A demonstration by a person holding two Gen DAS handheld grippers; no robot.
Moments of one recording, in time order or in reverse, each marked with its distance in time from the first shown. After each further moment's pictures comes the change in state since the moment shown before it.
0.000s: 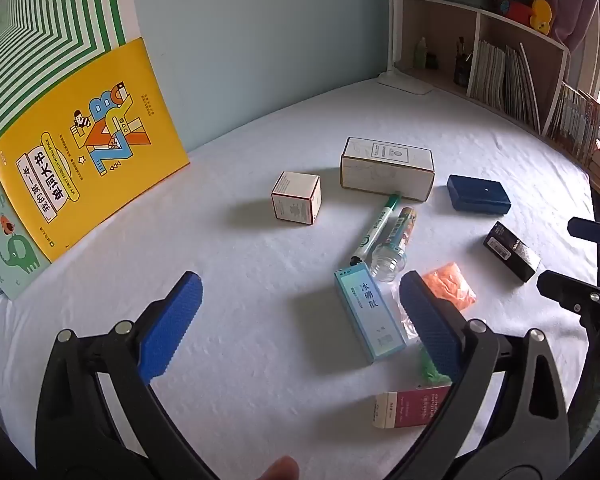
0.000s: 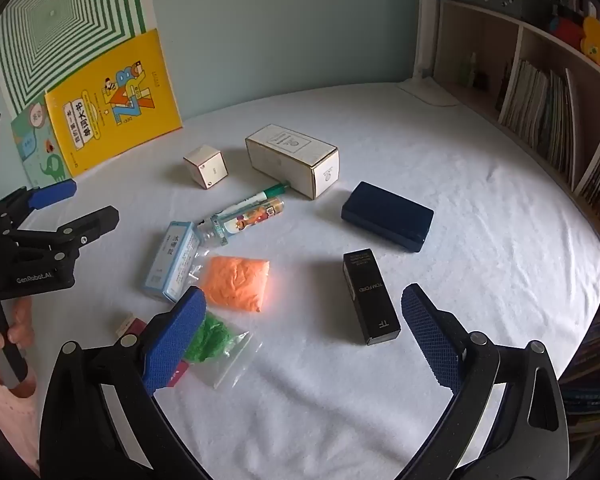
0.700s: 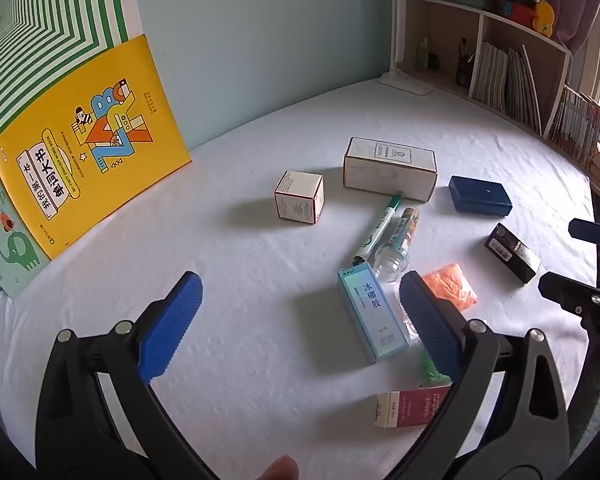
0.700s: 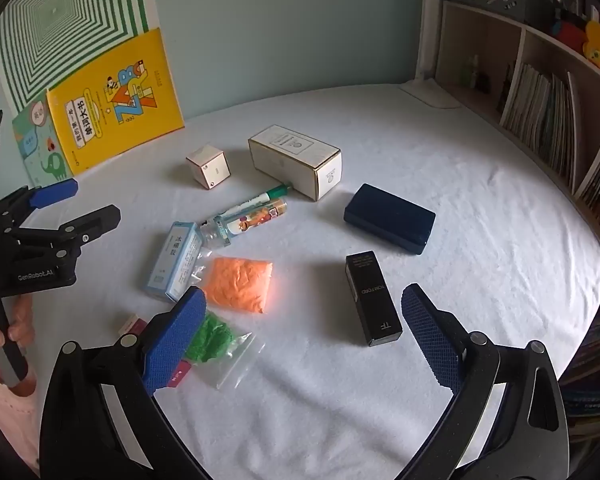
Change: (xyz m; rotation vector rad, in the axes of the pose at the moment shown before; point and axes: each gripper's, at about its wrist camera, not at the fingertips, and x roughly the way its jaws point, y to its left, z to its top) left arm 0.001 0.002 0.000 -0.015 0.008 -0.008; right arm 0.000 0.002 0.000 0.000 0.005 0.007
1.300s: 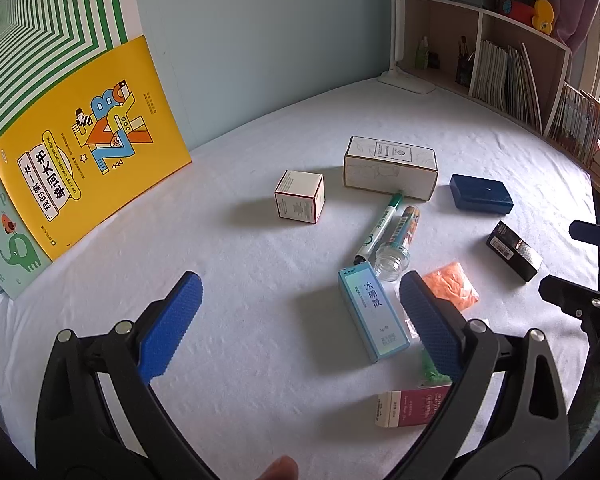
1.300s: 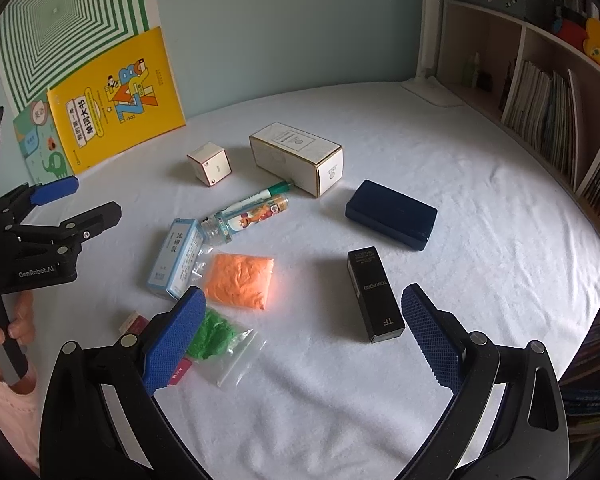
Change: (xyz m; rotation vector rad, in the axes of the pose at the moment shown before) left arm 0.000 0.001 0.000 0.004 0.002 0.004; right arm 0.001 0.000 -0.002 -0.003 0.006 0.001
